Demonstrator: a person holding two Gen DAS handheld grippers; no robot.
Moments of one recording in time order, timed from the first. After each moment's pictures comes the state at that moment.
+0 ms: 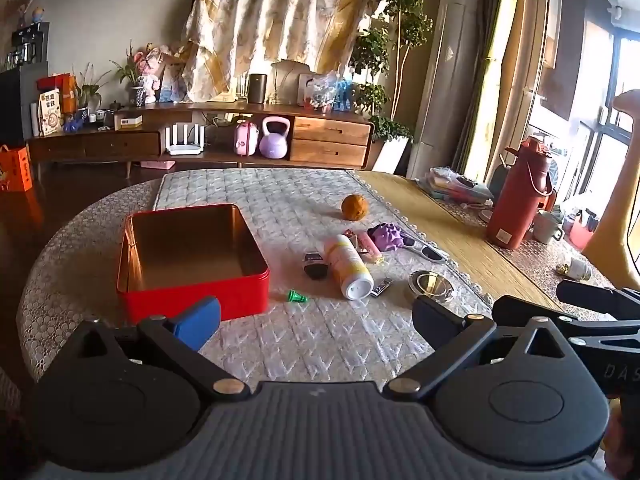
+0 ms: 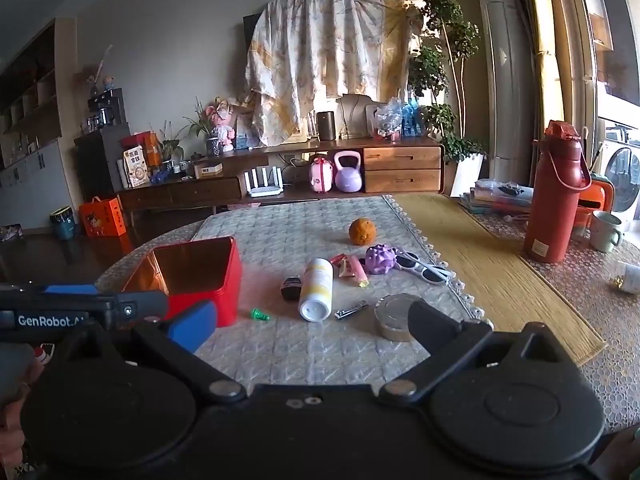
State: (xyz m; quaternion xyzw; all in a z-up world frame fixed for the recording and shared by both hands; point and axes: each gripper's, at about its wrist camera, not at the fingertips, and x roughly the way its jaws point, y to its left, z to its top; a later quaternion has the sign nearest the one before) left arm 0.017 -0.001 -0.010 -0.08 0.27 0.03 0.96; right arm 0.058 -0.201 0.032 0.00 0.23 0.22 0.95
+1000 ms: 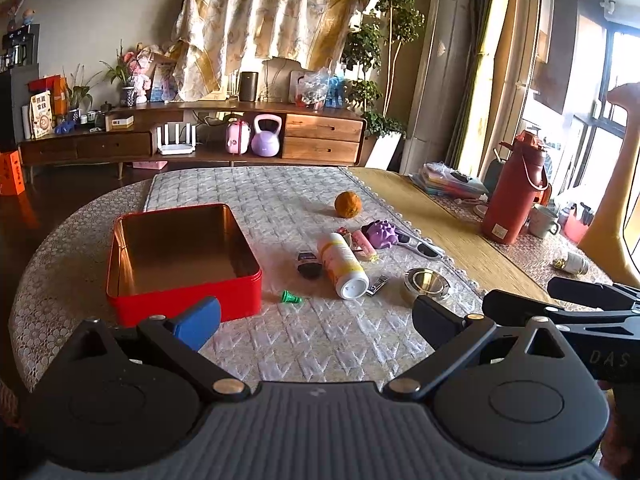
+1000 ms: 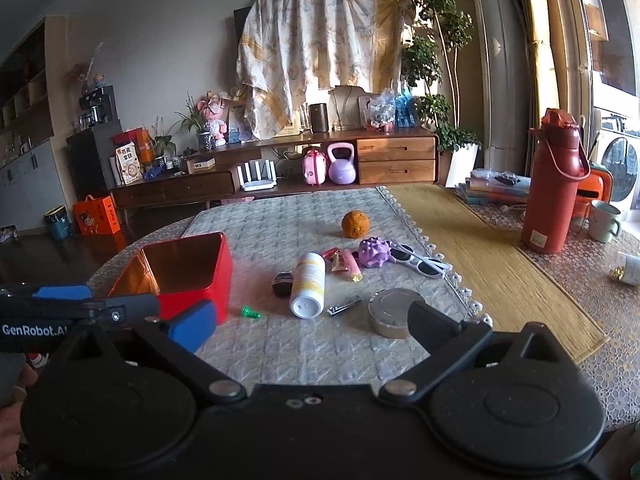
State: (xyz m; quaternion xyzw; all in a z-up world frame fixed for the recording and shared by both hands) left arm 0.016 -0.003 -0.008 -0.07 0.27 0.02 0.96; right arm 0.076 -0.204 0.026 0.01 0.25 0.21 0.94
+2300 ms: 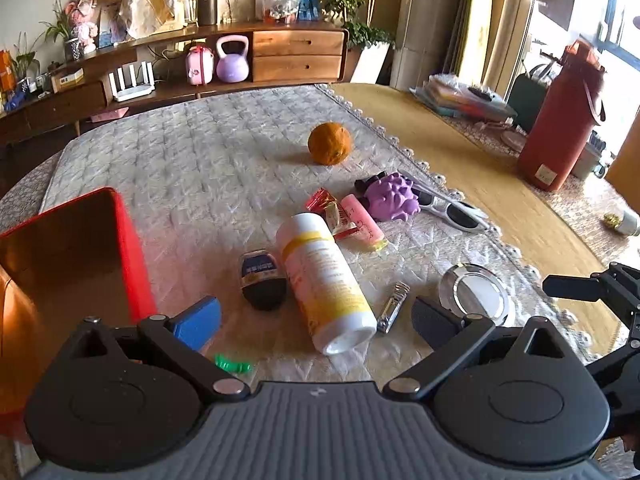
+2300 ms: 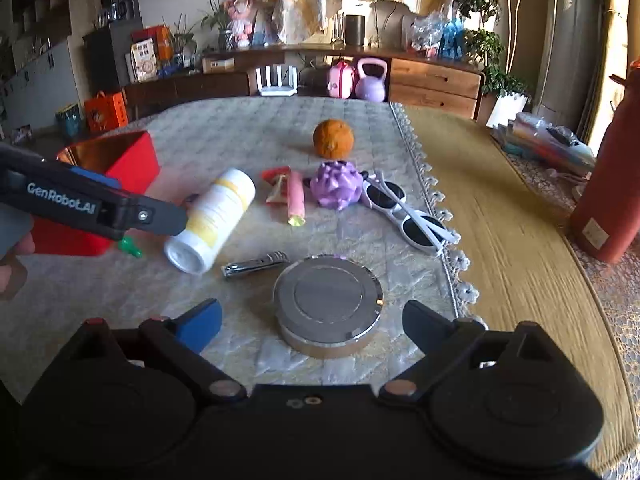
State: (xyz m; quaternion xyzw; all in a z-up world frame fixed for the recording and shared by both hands) left arm 0.235 -0.026 -0.080 -0.03 0.40 -0.01 0.92; right arm 0.242 -0.222 -0.065 -0.10 0.36 0.27 0.89
